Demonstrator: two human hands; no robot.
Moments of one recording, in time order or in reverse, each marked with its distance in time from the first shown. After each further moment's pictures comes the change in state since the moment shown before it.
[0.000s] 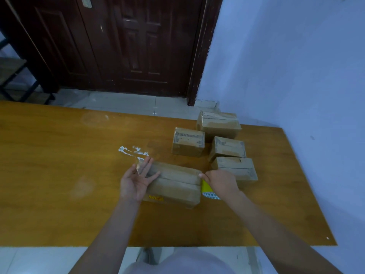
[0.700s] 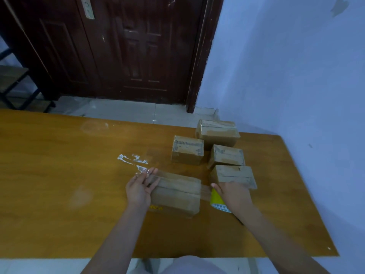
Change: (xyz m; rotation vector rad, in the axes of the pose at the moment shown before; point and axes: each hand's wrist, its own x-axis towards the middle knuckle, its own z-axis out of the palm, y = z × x) left_hand 0.004 -0.019 0.015 0.319 0.264 0.197; right_hand -0.026 0.025 -0.007 -0.151 0.068 0.098
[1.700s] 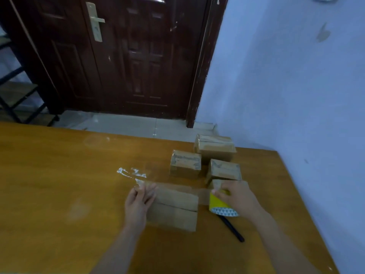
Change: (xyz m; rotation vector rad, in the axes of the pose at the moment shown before) left_hand -0.030 0.002 -0.003 0.202 -0.138 0.182; right_hand -0.003 0.028 -0.050 0.483 0.076 -0.162
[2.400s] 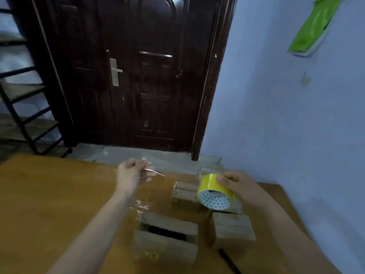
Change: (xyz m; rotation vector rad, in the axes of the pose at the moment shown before) left_hand -0.002 0.164 0.083 0.307 -0.020 0.232; right_hand 0.018 -0.035 -0.110 0.649 0.033 -0.206
